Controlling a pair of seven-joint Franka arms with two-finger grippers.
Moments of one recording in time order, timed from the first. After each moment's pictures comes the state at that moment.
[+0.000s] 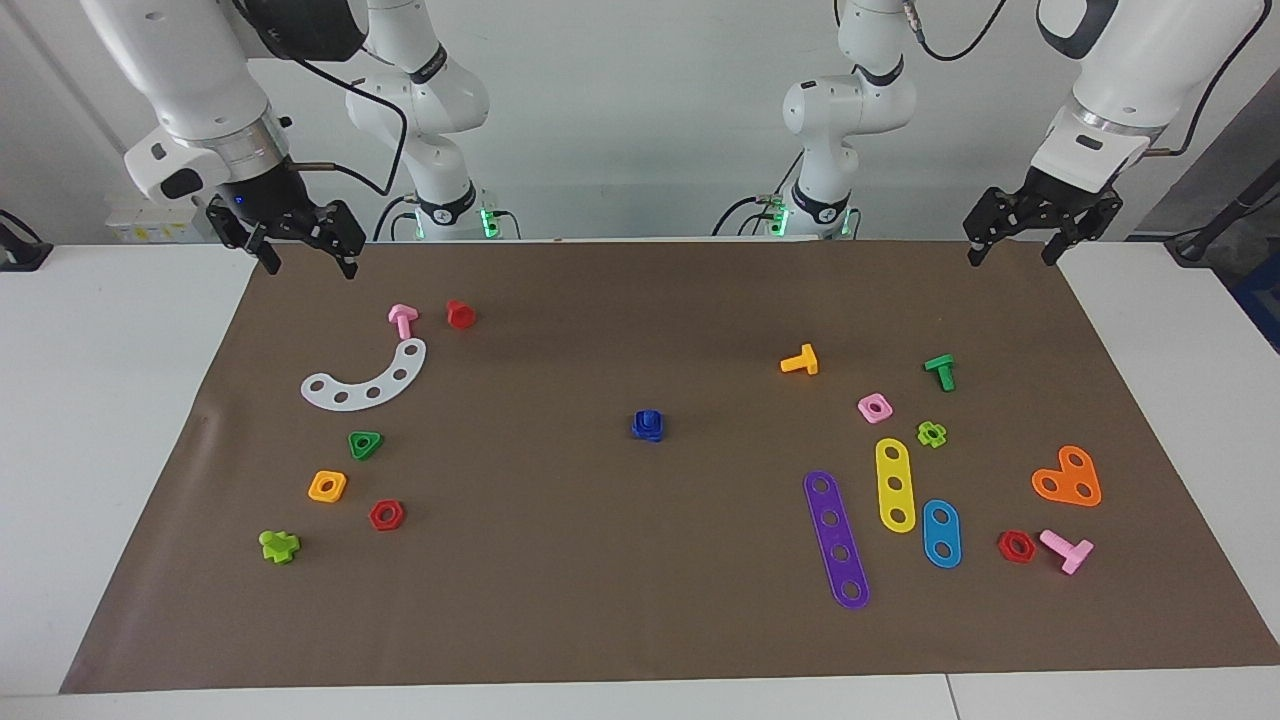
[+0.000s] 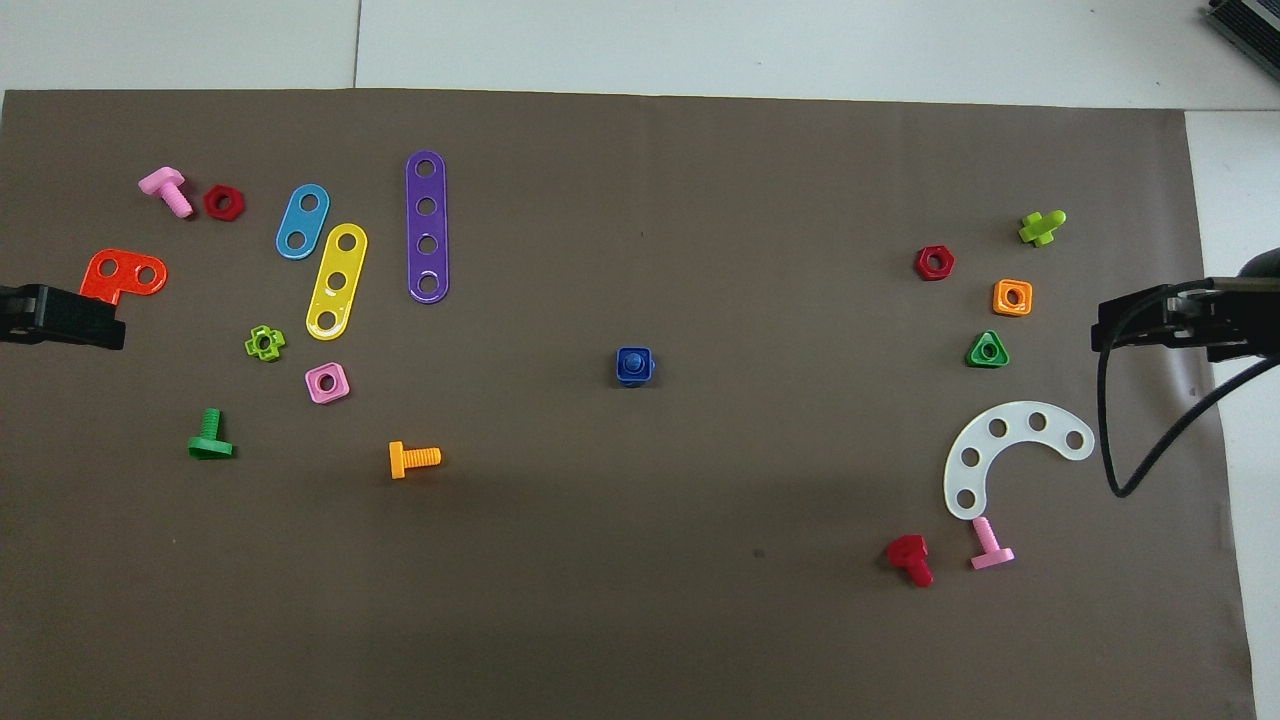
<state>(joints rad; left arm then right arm) 0.04 -0.04 -0.07 -1.59 0.01 1.56 0.06 0.09 -0.03 -0.09 -1.61 -0.01 1.56 0.11</state>
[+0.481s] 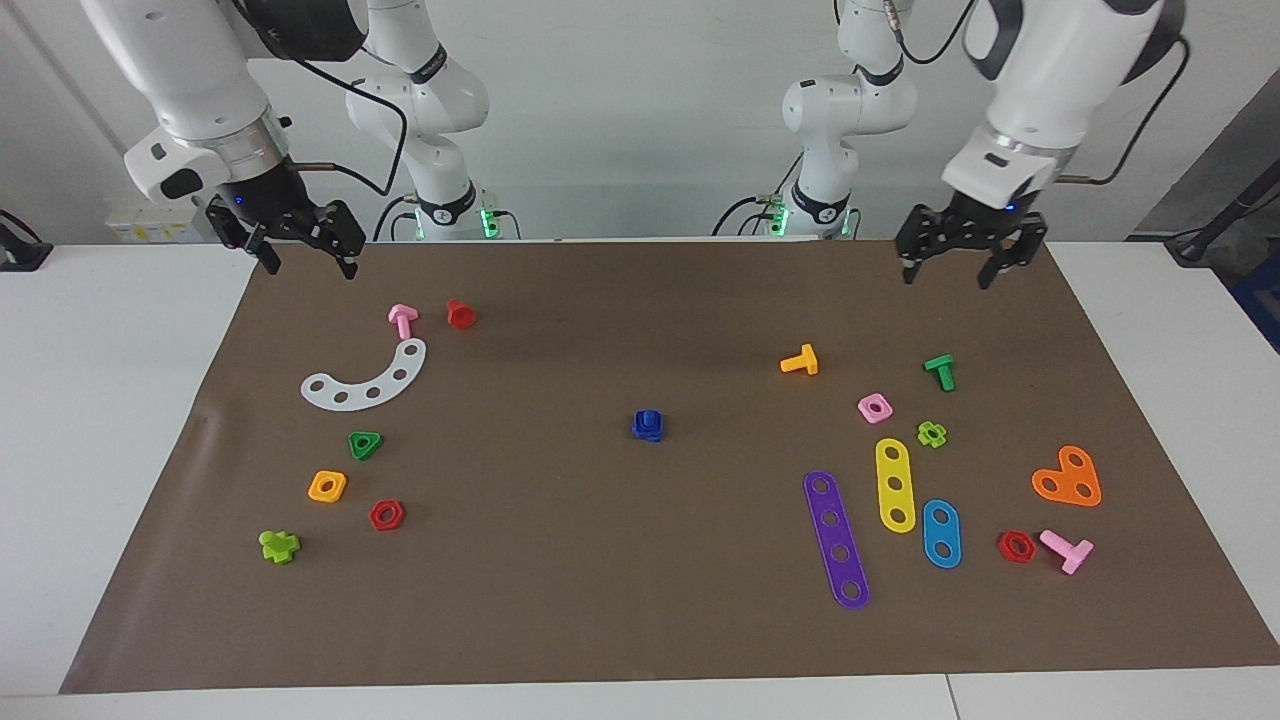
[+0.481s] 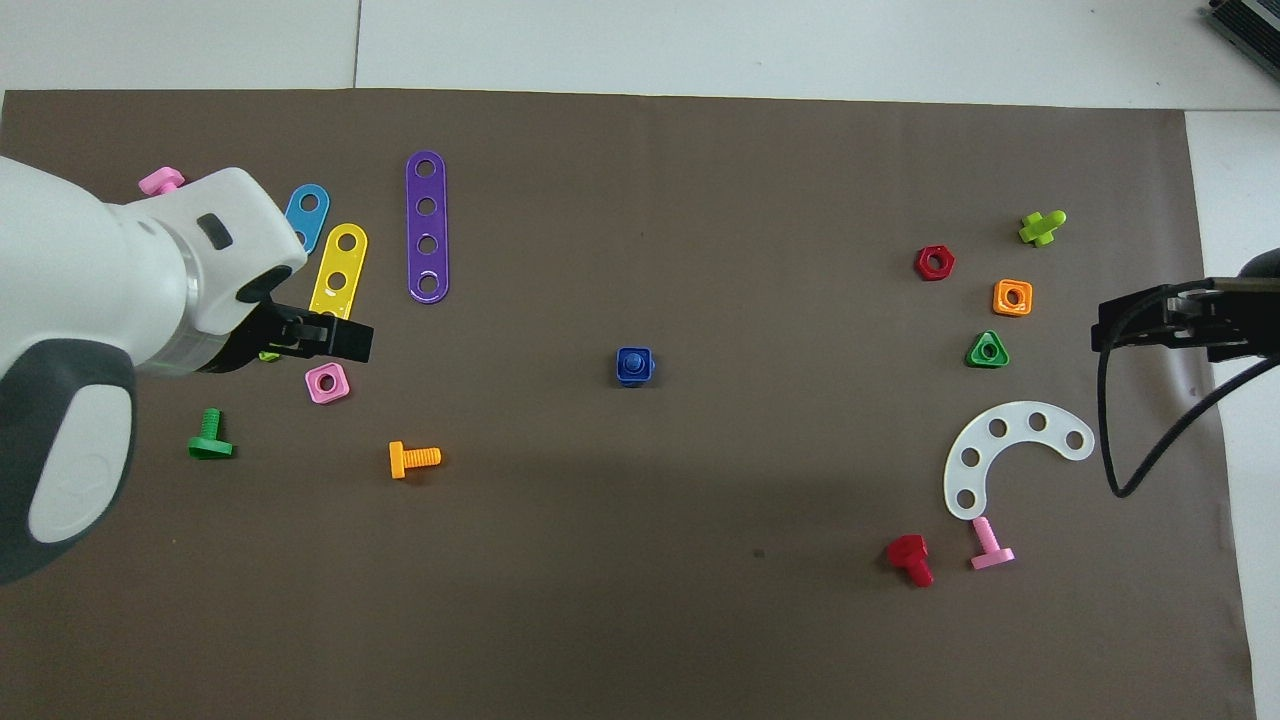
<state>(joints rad) -0.05 -0.06 -0.27 -1.76 -0.01 1.79 -0.08 0.09 -0.03 -0.09 -1.61 -0.01 1.56 0.11</state>
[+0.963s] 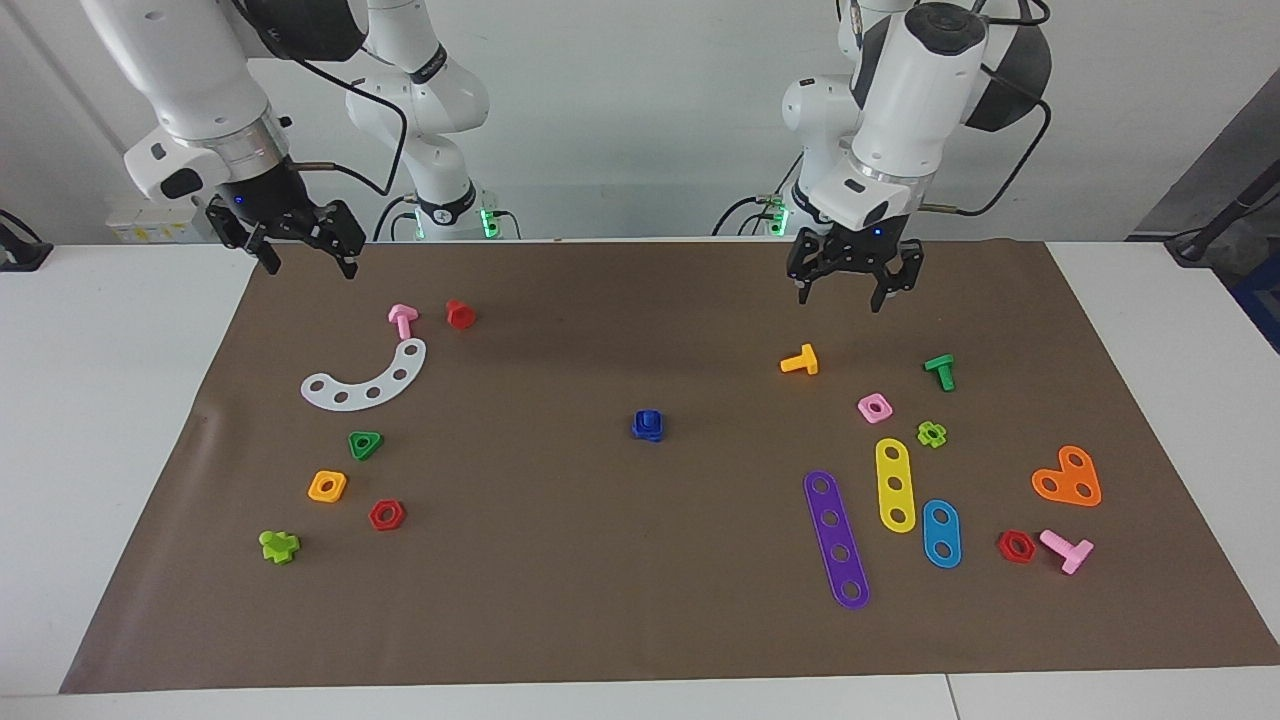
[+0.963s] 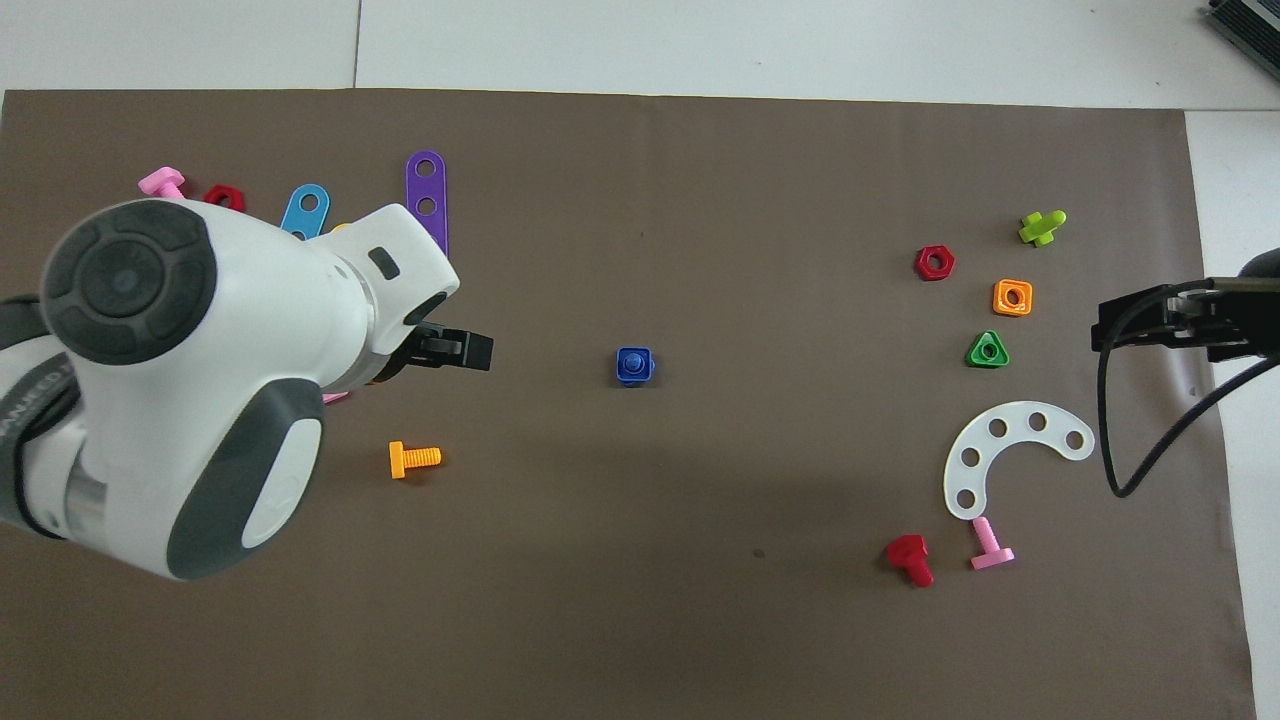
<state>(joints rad) -0.05 0.02 -0.42 -1.83 -0.01 1.97 -0.26 0.09 -0.03 -0.09 -1.61 -0.01 1.56 0.11</state>
